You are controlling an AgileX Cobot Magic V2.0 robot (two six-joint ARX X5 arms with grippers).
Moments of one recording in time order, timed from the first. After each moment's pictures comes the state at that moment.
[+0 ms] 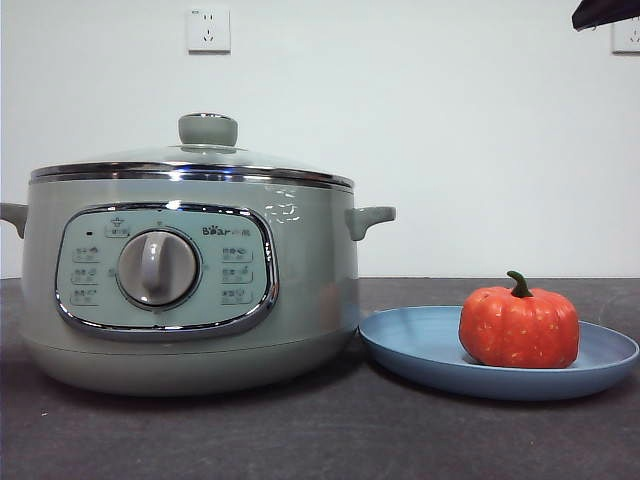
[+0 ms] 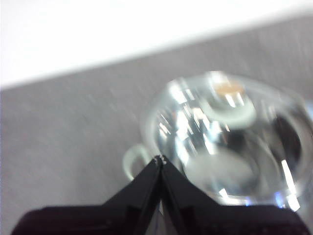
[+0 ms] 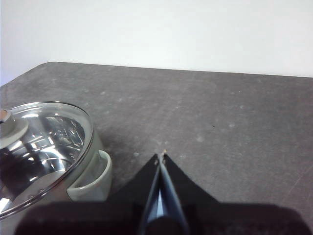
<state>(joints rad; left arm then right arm) -0.42 0.37 0.72 -0.63 -0.13 0.04 0.48 0.64 0.60 -0.17 0.11 0.08</state>
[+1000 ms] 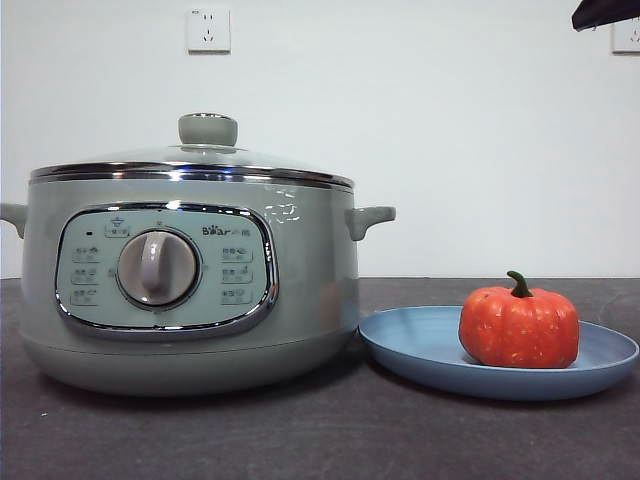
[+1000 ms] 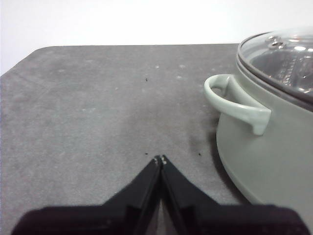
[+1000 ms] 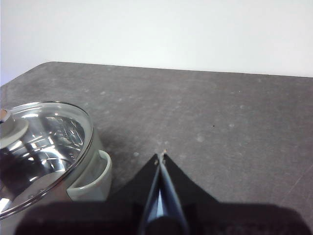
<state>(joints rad) -0.02 0.00 0.03 -0.21 0.00 -0.02 0.48 0.64 0.60 -0.17 0.11 0.08</state>
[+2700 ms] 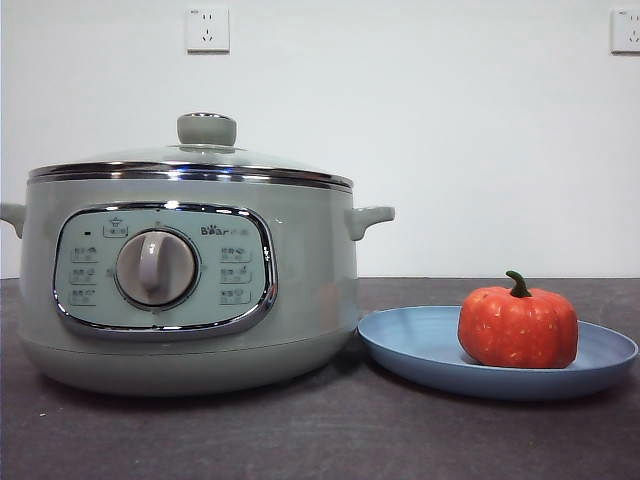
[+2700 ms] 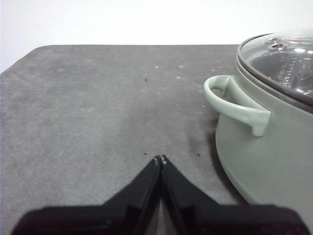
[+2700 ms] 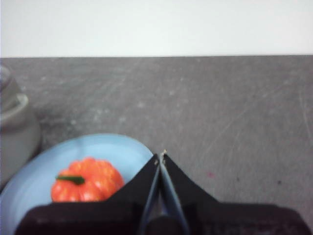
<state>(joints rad) -0.02 0.01 0.03 -0.21 0.00 -0.03 0.09 0.07 0.13 -0.23 -0.10 0.01</state>
